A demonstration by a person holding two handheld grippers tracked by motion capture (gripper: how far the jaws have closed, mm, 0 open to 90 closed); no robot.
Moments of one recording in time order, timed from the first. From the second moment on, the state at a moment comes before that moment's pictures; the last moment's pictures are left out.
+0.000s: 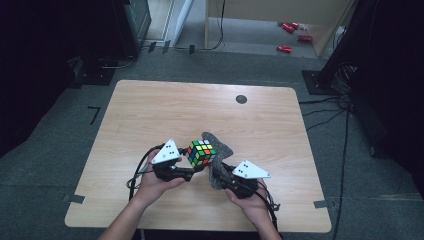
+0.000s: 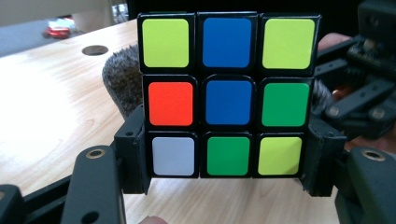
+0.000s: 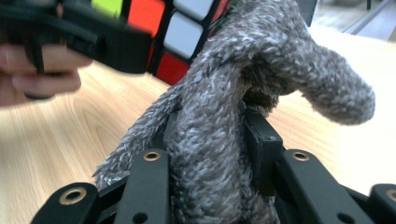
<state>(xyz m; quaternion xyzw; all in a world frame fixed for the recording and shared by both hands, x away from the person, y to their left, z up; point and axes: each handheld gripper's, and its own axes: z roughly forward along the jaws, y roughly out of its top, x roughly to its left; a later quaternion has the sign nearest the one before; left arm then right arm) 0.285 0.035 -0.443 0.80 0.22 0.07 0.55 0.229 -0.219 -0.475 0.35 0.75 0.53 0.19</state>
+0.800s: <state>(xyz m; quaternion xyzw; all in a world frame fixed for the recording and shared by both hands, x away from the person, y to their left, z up) 0.285 0.031 -0.448 0.81 0.23 0.06 0.53 0.225 -0.220 -0.473 0.32 0.76 0.51 0.22</state>
